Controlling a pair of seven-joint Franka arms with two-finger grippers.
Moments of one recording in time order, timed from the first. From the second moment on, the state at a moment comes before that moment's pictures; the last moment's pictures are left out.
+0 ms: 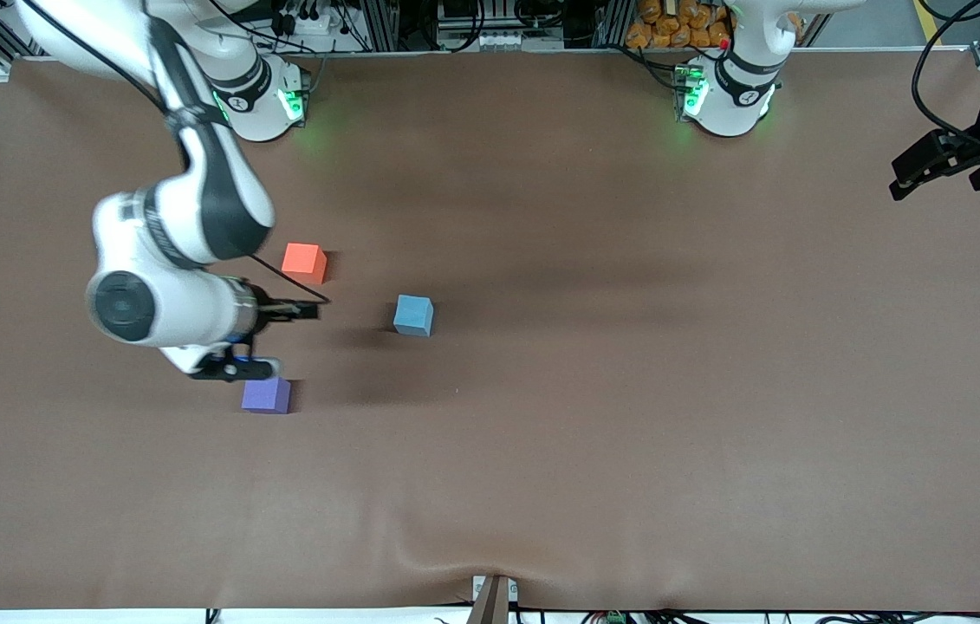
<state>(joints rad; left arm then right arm) -0.05 -0.14 0.00 -1.67 0.03 1.54 -0.11 0.34 0.43 -0.05 -1.67 0.23 1.85 0.27</state>
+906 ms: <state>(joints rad) -0.05 -0.12 -0.05 -1.66 0.03 1.55 -0.16 0.62 0.59 -0.05 -1.81 0.29 2.28 0.51</state>
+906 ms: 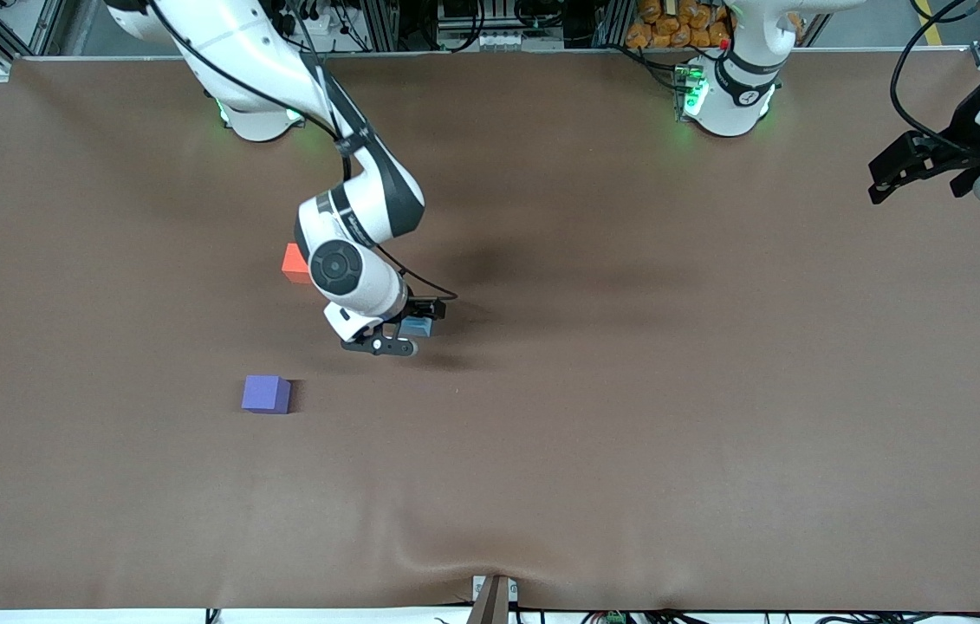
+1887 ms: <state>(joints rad) 0.03 -0.13 -0.05 -1.67 0.03 1.56 -0.16 0.57 0.50 -0.13 -1.79 0.27 2.17 0.47</state>
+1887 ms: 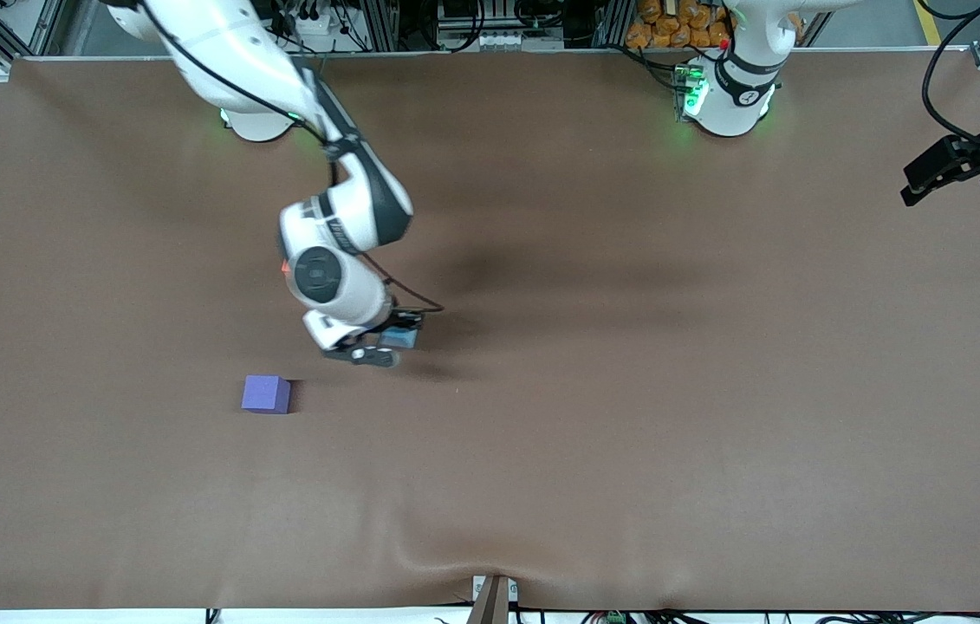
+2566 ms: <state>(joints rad) 0.04 -0.13 -0.05 -1.67 0.03 1.56 -0.16 0.34 0.39 -0.12 -1.96 0.19 2.13 0.20</state>
